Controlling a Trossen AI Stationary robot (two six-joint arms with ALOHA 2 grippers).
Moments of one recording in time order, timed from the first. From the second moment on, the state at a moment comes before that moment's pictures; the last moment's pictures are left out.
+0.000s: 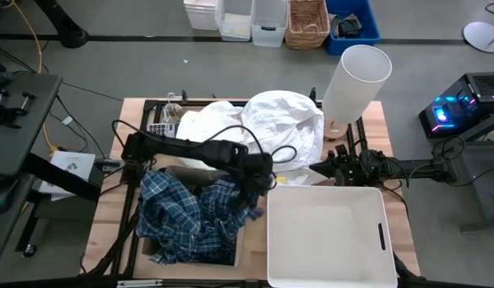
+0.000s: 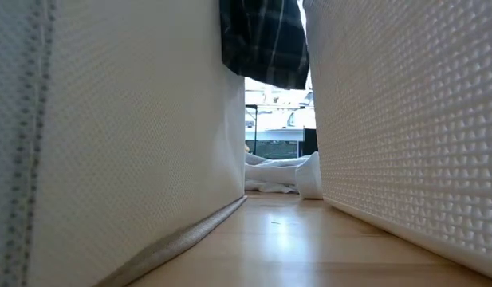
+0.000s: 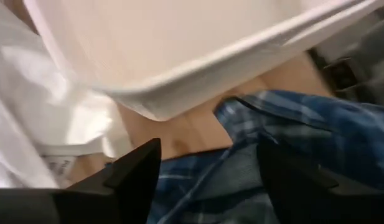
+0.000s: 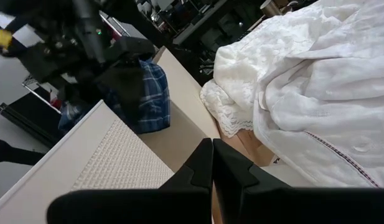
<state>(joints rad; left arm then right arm) -0.11 2.00 1.86 -0.96 0.27 0.32 0.01 0.12 0.01 0.03 0.05 0.72</state>
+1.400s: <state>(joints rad) -0.28 2.04 2.19 -1.29 -0.11 0.32 0.01 0.12 0.01 0.03 0.05 0.72</state>
